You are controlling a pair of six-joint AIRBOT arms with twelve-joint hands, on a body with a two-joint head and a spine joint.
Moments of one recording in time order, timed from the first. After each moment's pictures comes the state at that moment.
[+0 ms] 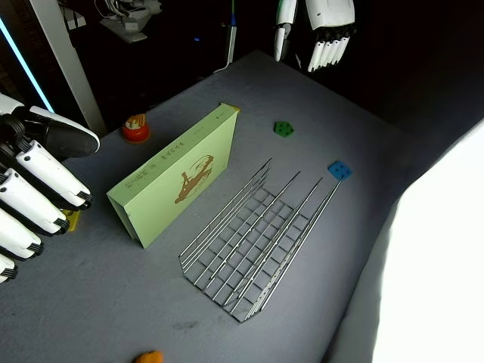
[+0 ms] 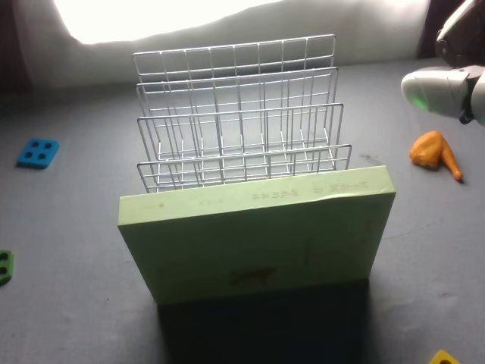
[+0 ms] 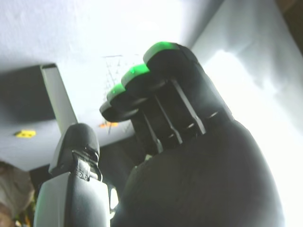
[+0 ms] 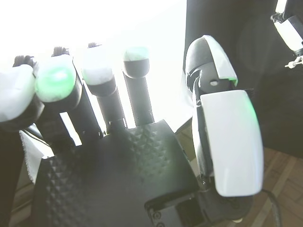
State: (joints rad) left arm -0.23 -0.43 1.05 3.00 -0.85 -1.77; right arm -0.17 -0.60 0.62 0.79 0.40 -1.82
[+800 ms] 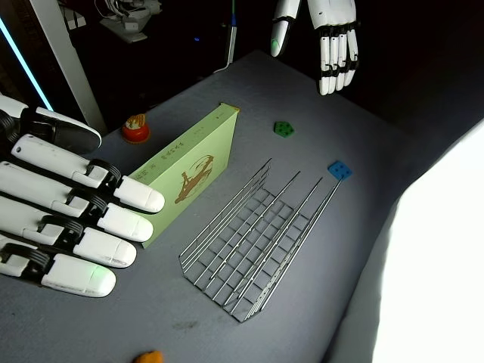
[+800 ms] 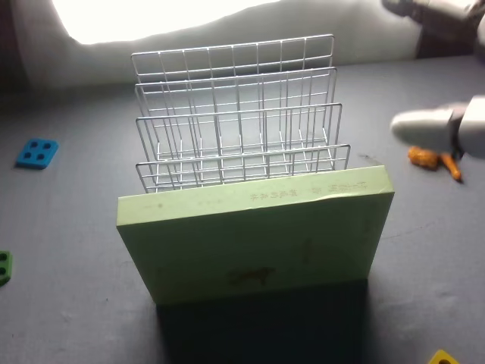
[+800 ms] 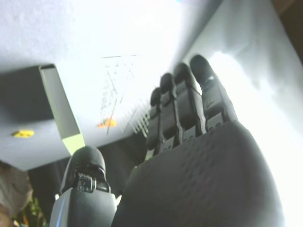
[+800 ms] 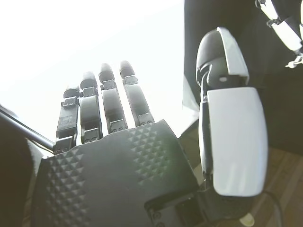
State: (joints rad) left arm -0.23 -0.43 1.05 3.00 -0.85 -1.77; right arm -0.21 -0.64 0.62 0.86 0.38 -1.84
